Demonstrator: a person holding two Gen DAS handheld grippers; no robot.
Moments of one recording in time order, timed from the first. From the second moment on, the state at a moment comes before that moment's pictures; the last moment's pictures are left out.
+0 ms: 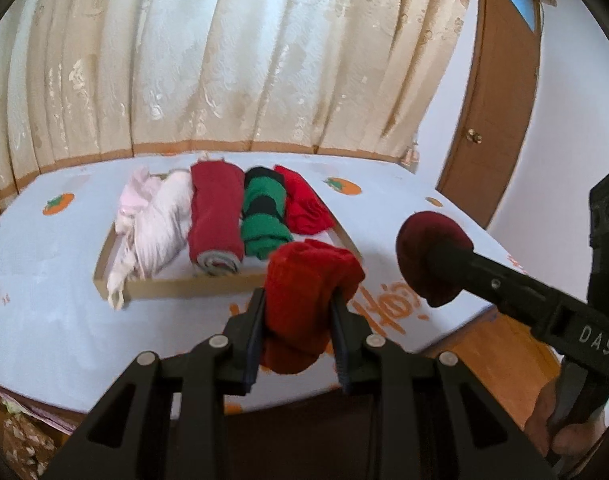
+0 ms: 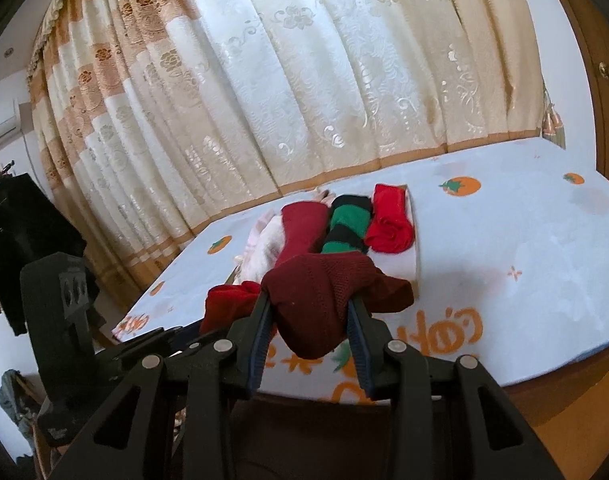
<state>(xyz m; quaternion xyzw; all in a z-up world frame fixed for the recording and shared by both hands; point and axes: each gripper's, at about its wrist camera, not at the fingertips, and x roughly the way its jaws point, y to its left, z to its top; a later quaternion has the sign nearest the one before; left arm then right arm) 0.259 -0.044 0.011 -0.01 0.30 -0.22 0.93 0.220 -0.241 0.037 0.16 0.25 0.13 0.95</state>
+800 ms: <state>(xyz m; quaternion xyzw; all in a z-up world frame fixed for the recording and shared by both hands) 0.354 -0.082 0.008 0.00 0.32 -0.17 0.93 0.323 -0.262 0.032 0.15 0.25 0.06 0.95</state>
